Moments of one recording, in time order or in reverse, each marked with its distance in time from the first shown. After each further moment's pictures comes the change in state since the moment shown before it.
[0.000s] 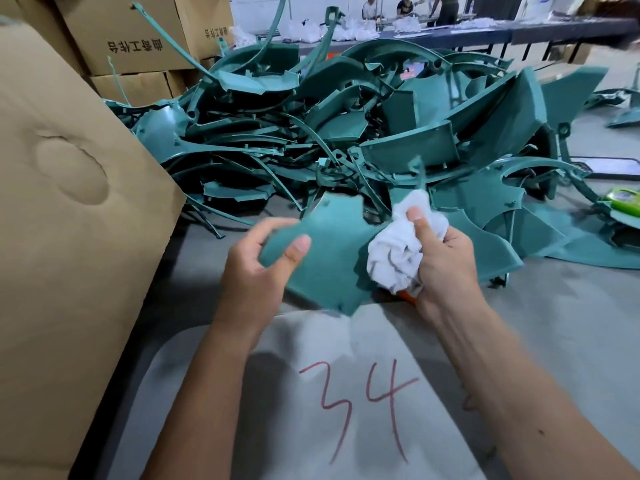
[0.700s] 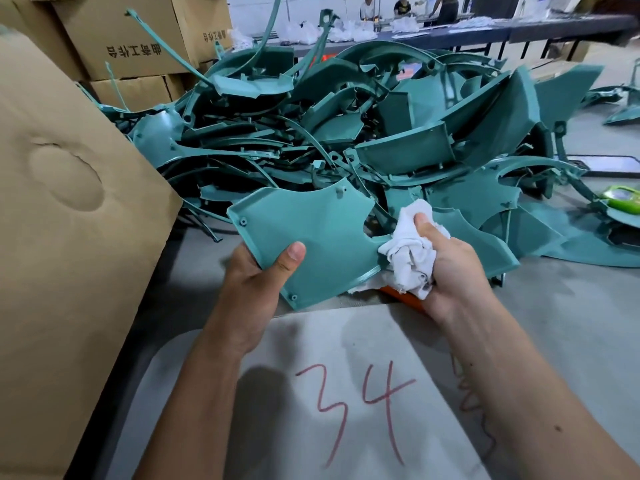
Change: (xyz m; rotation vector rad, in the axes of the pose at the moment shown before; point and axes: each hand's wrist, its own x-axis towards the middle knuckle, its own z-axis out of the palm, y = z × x) left_hand -0.004 0.002 0.007 -0.234 -0.092 0.015; right_hand 0.002 -0.011 -0.014 0.024 0.003 0.226
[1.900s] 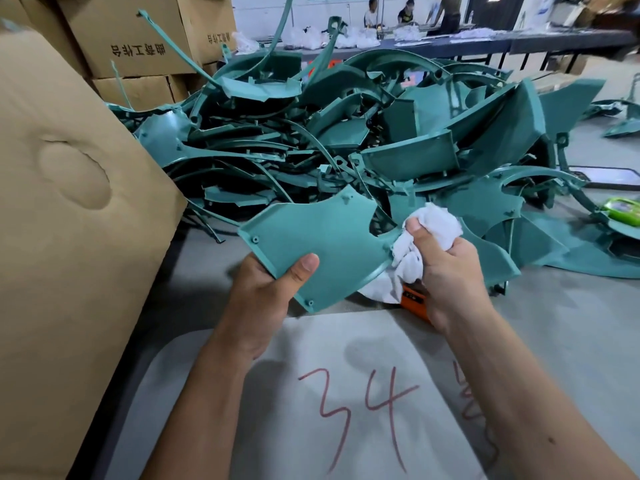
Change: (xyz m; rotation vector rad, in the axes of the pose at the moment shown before) left_hand -0.006 0.007 0.007 -0.047 0.000 -0.063; right_hand 0.004 0.006 0.004 -0.117 -0.020 -0.225
